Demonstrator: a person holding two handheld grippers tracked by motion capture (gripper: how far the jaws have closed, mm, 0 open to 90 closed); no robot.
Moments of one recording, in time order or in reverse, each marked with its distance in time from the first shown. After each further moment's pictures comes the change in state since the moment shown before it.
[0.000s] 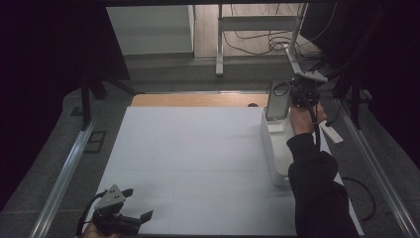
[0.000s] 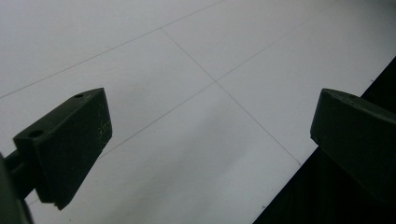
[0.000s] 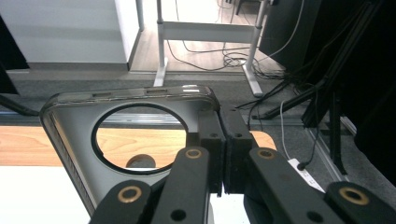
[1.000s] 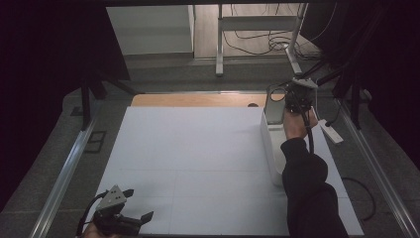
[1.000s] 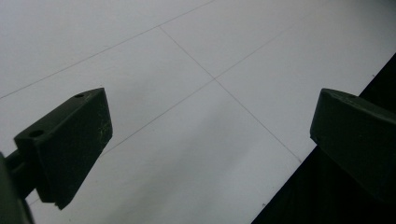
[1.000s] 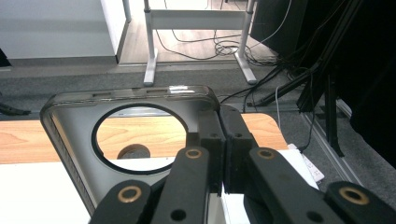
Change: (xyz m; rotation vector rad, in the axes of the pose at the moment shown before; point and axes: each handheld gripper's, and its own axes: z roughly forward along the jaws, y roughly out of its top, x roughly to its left) left arm -0.002 0.000 0.001 0.010 0.002 0.015; right arm 0.008 -0.026 0.024 0.034 -0.042 0.036
